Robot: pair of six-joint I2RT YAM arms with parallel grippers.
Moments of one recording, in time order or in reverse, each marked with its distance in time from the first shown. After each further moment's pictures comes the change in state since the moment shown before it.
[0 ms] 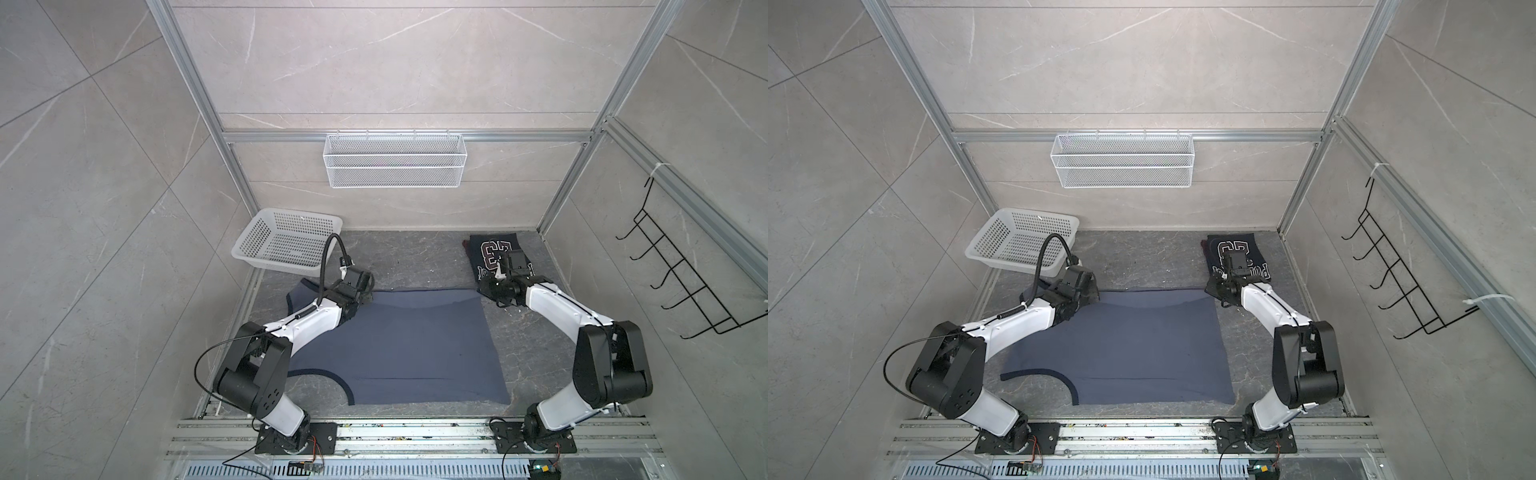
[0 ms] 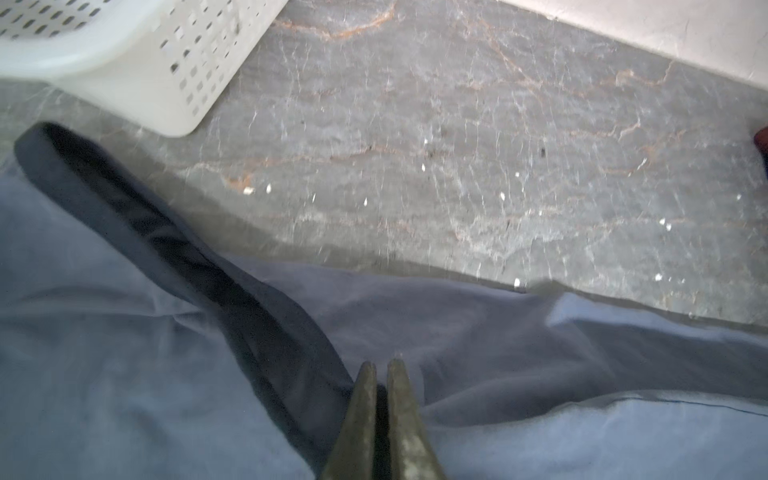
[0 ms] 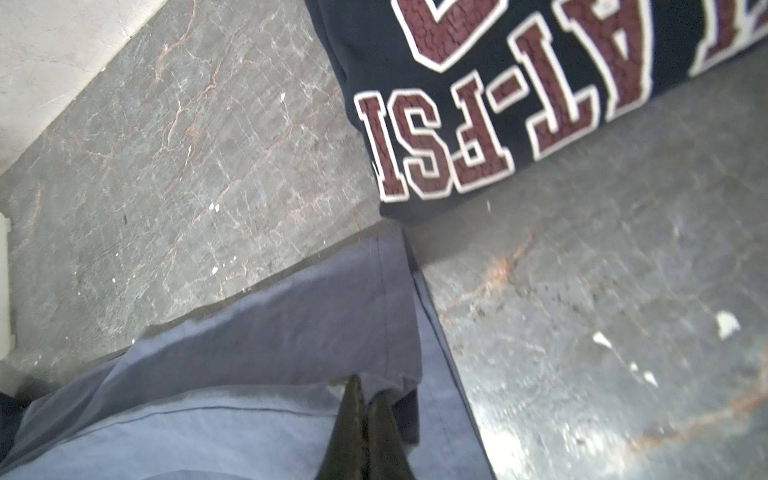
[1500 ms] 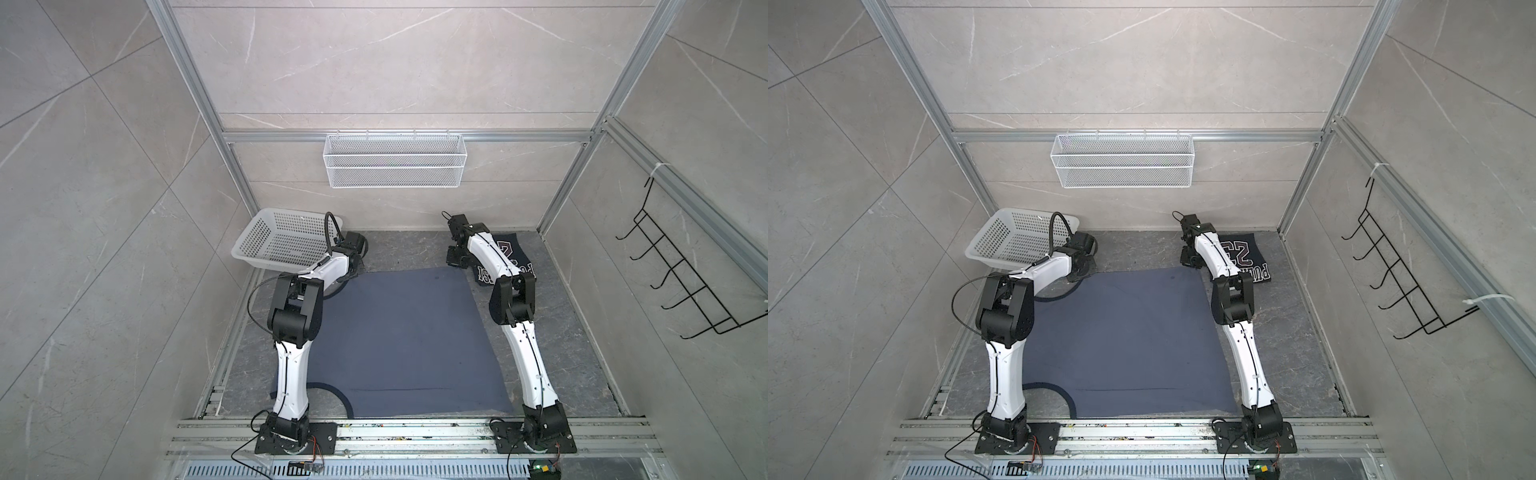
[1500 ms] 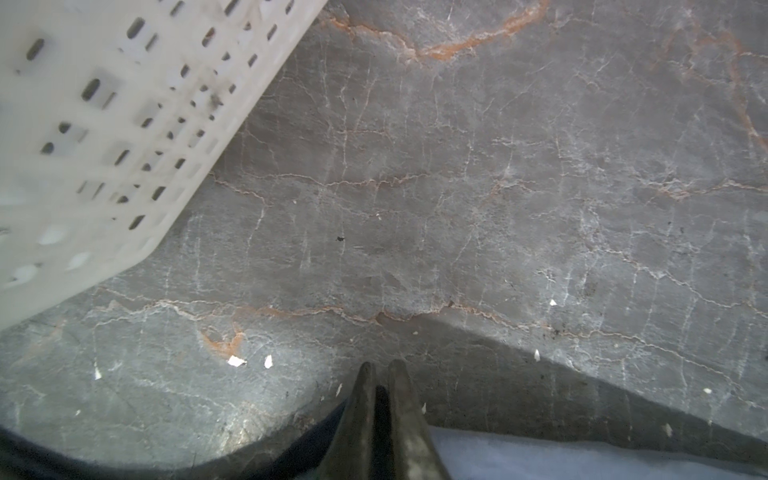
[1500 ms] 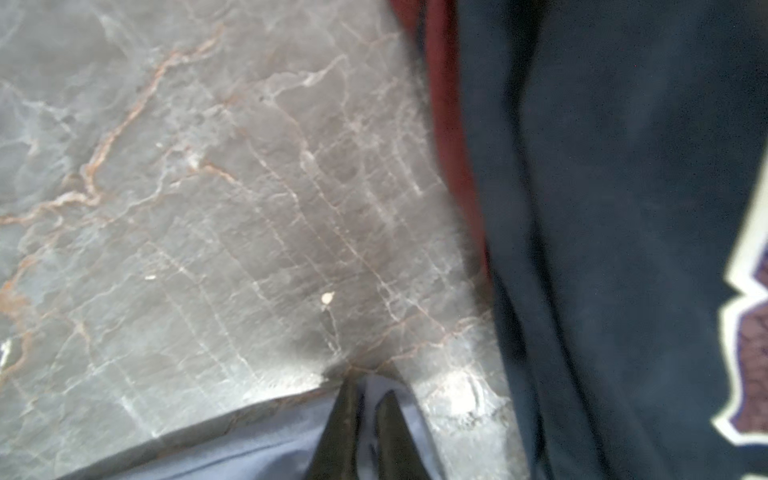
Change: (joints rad) left arm 0.221 0.615 0.721 -0.363 0.082 -0.009; right arm 0.110 1.107 1.523 -0.769 0.263 -0.145
